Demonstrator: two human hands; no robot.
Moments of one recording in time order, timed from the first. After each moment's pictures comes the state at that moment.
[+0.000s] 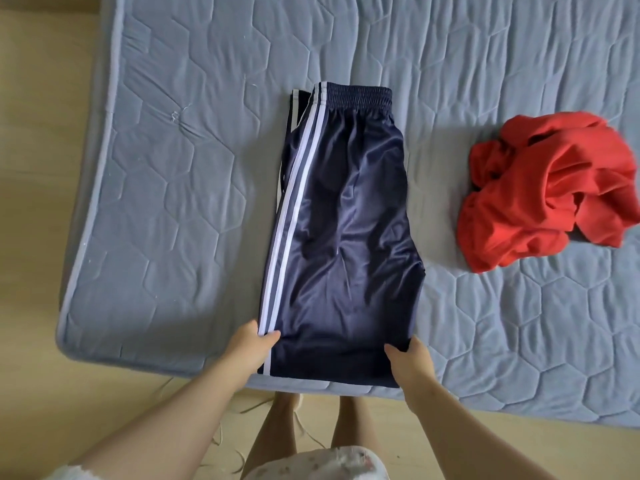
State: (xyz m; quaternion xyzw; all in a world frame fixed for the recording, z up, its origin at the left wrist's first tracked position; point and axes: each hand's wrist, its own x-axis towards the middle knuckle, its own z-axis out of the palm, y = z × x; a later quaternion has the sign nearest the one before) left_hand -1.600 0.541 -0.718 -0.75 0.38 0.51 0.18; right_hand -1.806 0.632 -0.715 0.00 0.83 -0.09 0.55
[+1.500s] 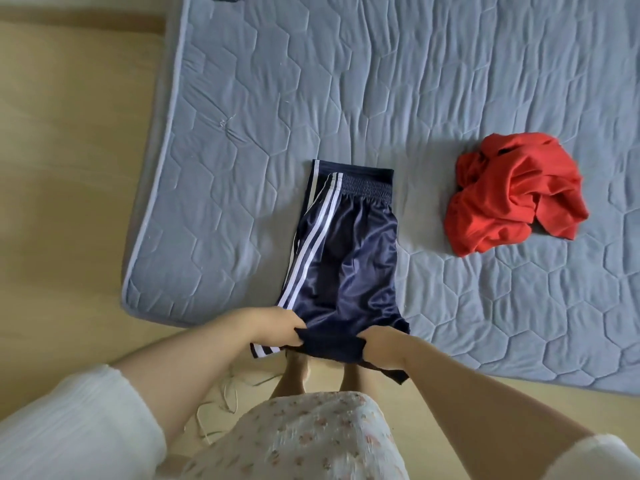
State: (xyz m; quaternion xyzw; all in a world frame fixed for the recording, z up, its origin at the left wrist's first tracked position) left_hand -1.597 0.524 -0.604 -0.36 0.60 0.54 0.48; right_hand -1.769 0.606 -0.602 -0.50 0.55 0.28 0.61
